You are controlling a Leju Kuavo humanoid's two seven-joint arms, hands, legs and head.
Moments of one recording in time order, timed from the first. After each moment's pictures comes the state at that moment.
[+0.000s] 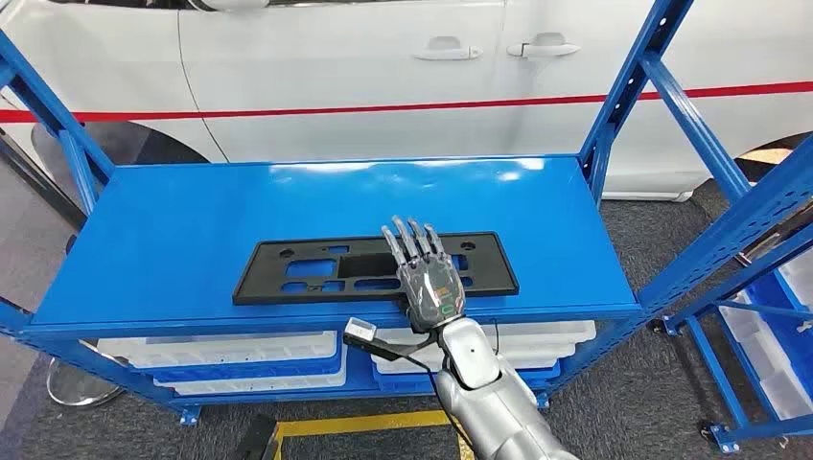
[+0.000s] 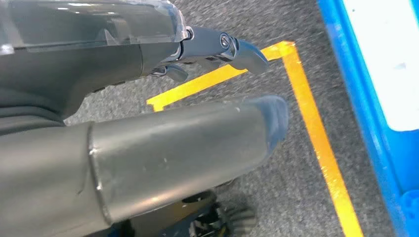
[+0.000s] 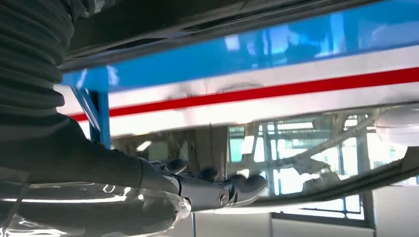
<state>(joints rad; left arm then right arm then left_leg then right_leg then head) -0.22 -0.19 0.95 -0.22 -1.18 0.13 -0.31 -0.49 0.29 0.32 -0.82 1.51 -0.70 -0.03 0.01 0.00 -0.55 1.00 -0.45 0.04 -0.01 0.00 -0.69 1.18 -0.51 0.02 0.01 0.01</state>
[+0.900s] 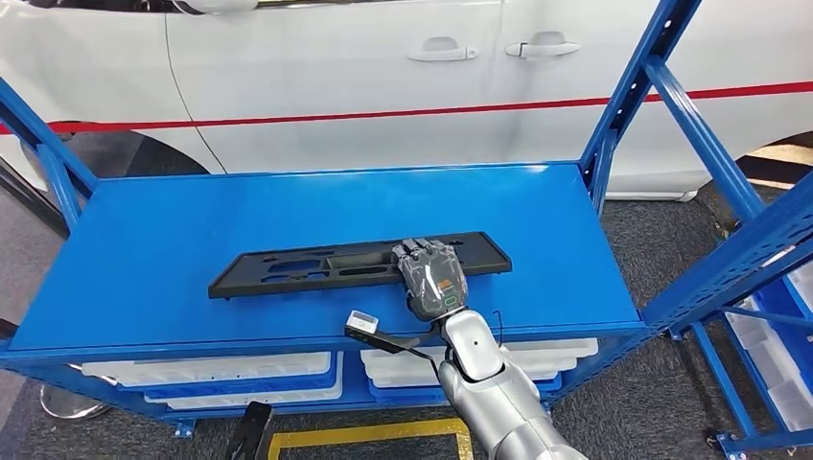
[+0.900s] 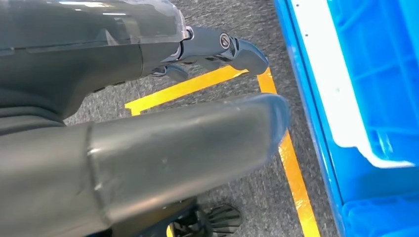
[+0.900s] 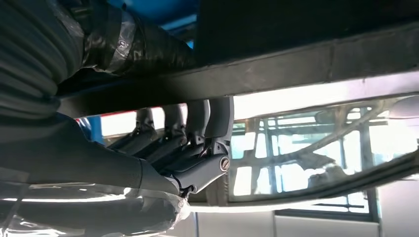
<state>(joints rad) -0.24 -0.19 0.96 -0.22 -1.14 0.17 -0.34 -0.49 0.28 0.31 -0.86 1.51 -0.70 -0.06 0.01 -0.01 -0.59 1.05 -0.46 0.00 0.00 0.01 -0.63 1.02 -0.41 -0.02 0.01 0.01</state>
